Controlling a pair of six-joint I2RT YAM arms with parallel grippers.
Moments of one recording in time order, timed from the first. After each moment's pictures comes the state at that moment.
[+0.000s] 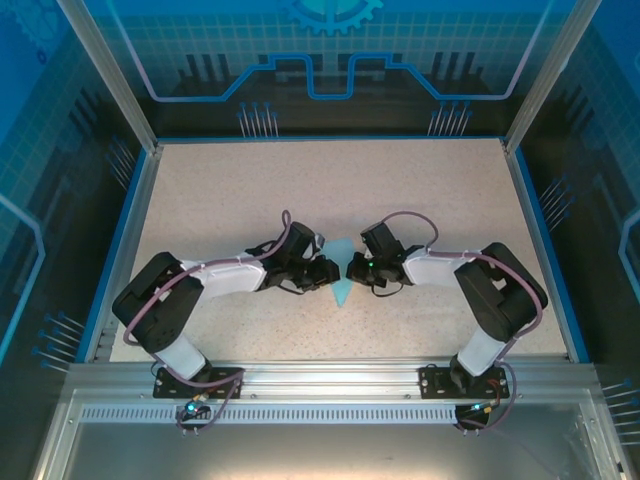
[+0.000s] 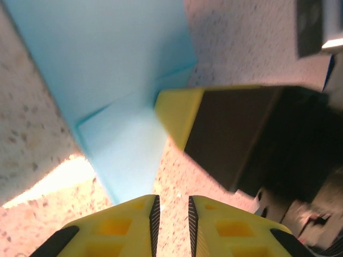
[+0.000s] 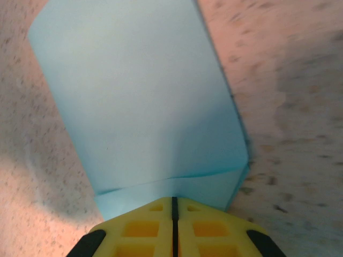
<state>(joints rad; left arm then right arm) -0.68 1.63 0.79 -0.02 0.44 -0.99 0.59 1.67 0.75 -0.10 -0.21 0.87</state>
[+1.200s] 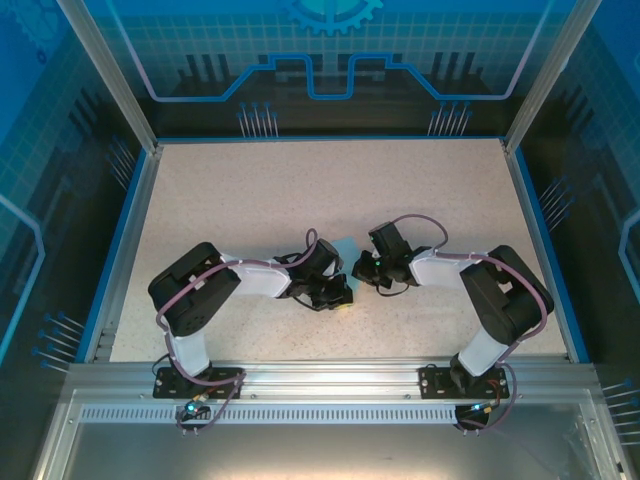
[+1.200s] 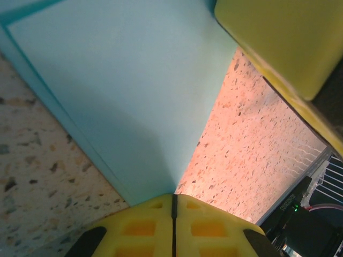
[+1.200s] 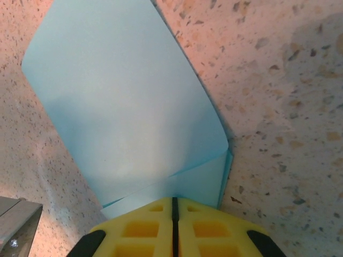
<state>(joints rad) -0.80 1.83 0.85 0.00 0.48 -1.08 0.54 1.65 0.72 -0.09 -0.27 0.91</state>
